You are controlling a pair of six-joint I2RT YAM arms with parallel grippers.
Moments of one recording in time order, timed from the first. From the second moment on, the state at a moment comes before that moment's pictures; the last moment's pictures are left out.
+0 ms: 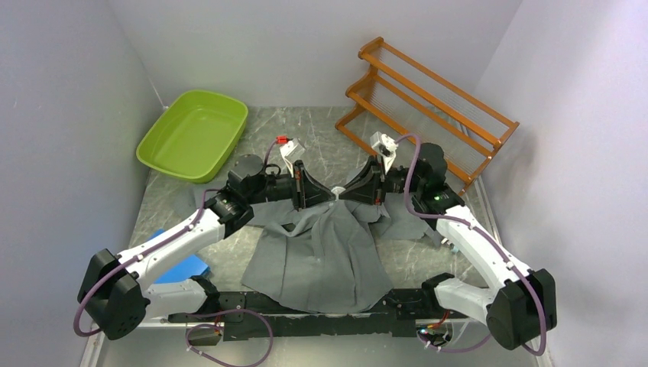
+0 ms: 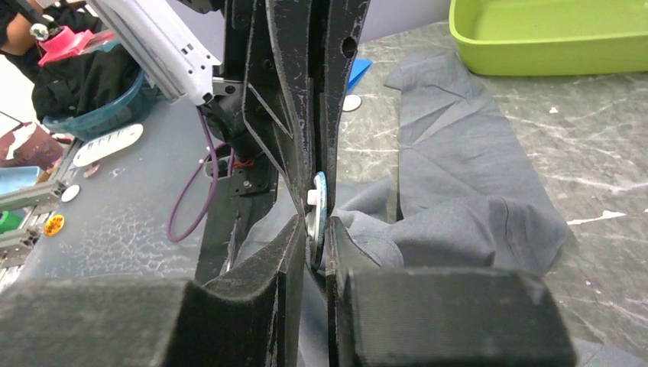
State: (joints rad) left arm -0.71 1.17 0.83 0.30 0.66 -0.51; right arm 0.38 1.08 0.78 0.24 -1.18 0.20
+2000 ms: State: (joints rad) left arm -0.74 1.14 0.79 0.29 0.45 -0.49; right arm 0.44 1.04 0.75 0.21 -0.90 0.27
